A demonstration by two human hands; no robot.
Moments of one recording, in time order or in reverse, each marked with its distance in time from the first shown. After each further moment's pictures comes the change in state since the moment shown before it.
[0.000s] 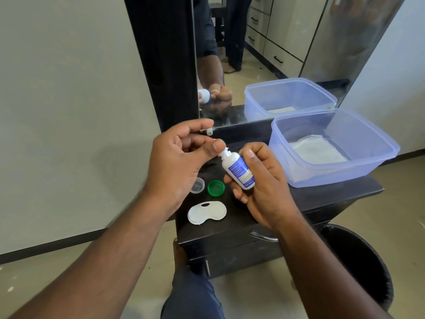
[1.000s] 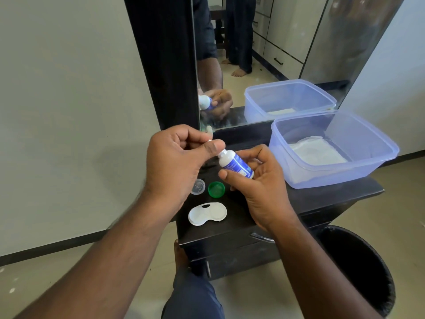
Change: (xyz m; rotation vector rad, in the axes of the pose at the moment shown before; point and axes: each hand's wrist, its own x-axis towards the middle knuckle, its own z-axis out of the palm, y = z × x) left_hand 0.002 0.002 0.002 0.138 0.121 -0.001; right_hand 0.000 0.007 0.000 -0.242 0.099 -0.094
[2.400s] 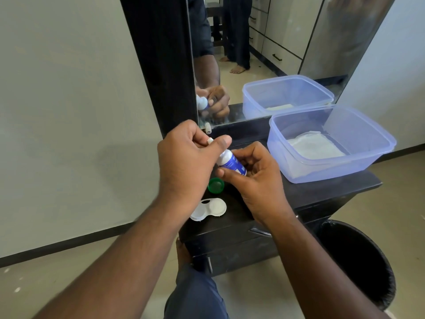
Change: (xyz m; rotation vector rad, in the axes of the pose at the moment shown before) left_hand -0.008 0.006 0.016 0.339 0.140 0.131; right_hand -0.003 -0.002 0.002 -0.106 0.021 -0.057
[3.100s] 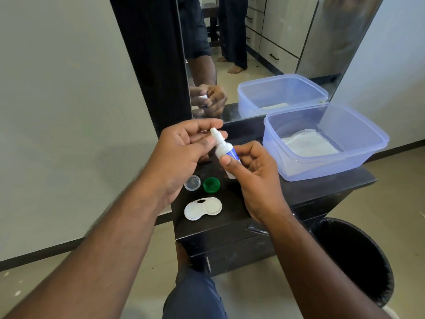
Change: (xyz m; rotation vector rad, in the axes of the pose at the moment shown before) left_hand 0.012 0.001 -0.013 -0.391 -0.480 -0.239; right_hand 0.002 0.001 0.000 0.171 0.046 0.051
